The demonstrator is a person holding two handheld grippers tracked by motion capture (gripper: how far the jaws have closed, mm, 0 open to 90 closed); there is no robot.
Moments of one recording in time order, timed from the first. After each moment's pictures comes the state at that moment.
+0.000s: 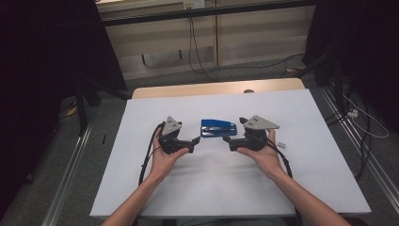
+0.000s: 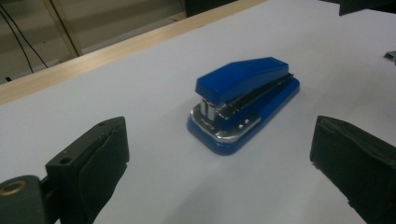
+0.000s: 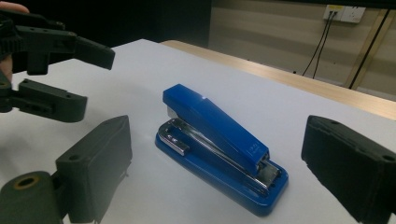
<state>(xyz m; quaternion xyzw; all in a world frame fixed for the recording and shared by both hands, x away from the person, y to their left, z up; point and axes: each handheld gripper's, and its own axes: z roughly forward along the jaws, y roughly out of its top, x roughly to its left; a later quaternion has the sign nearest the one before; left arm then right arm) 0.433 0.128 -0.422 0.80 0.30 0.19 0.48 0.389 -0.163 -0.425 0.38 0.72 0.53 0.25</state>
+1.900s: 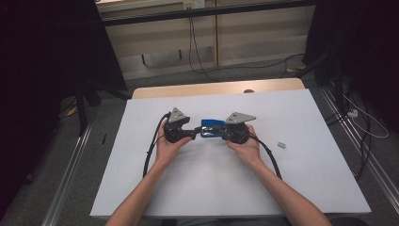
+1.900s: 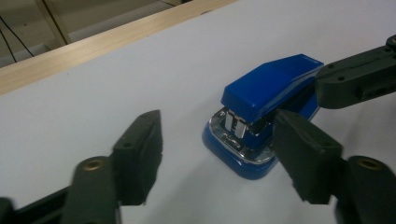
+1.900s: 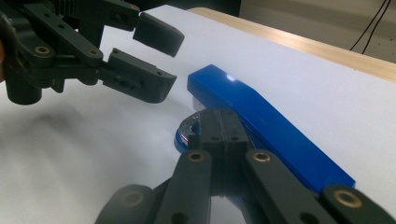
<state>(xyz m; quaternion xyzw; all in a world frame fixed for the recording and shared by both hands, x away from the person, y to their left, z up) 0.472 0.115 -0.434 0.82 0.30 0.16 0.46 0.430 -0.126 -0.446 0.35 0.77 0.50 0.19</state>
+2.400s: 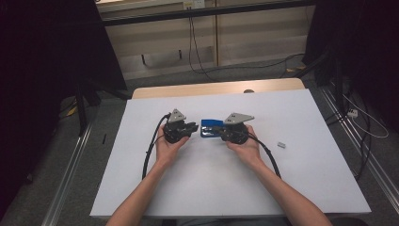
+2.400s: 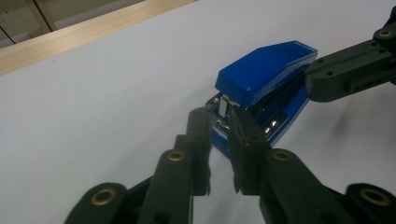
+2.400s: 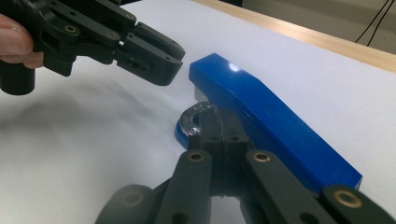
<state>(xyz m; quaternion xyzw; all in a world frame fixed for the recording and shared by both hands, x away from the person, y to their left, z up) 0.473 0.119 -0.437 0.83 0.30 0.14 0.45 0.431 -0.124 -0.448 0.35 0.78 0.49 0.18</state>
